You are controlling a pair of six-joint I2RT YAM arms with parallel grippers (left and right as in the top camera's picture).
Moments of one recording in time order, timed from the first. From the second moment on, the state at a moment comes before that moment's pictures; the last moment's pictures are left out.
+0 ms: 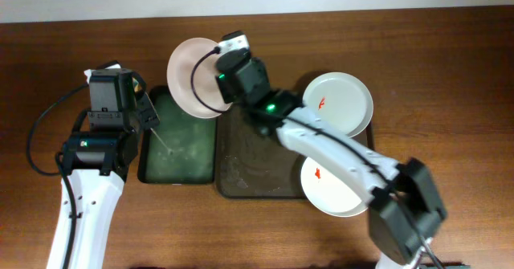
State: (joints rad) left arm -0.05 1.27 1.20 -0.75 -0.25 -0.34; right arm 0.69 1.88 1.56 -0.28 0.30 0.20
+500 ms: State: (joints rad) left arm -0.05 1.34 1.20 -0.75 -0.20 -0.34; right arm -0.28 1.49 1.56 -1.07 -0.13 0.34
